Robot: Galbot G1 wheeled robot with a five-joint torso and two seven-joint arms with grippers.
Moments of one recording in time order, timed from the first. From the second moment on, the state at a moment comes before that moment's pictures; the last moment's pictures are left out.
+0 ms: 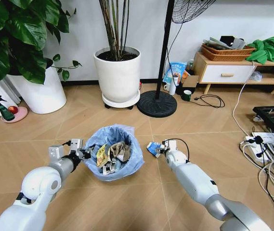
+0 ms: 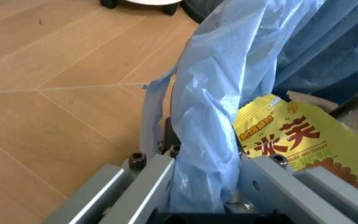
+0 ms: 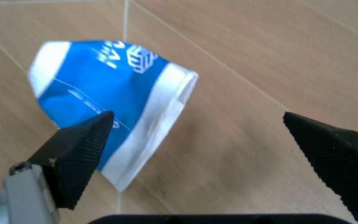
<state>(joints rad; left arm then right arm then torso) 1.23 -1.05 -0.52 -2.01 -0.72 0.70 -0.02 -0.57 1.37 -0.01 0.77 0.60 -0.31 0.24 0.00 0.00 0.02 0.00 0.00</state>
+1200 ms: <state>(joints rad) 1.22 -1.05 -0.50 -2.00 -0.71 0.70 -0.02 -0.54 1.40 0.02 0.63 0.55 -0.19 0.06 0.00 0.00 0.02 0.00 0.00</state>
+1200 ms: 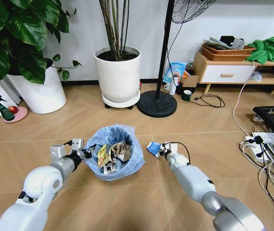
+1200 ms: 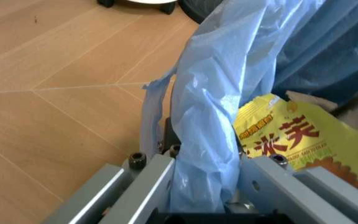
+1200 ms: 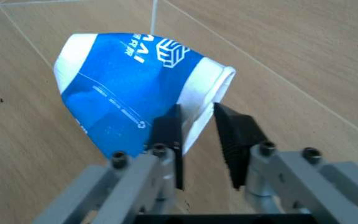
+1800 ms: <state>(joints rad) 1.21 -1.05 -0.49 -2.00 -0.71 0.70 -0.02 -0.54 1.39 0.01 0.63 0.55 -0.17 0.04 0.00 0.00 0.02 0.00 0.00</state>
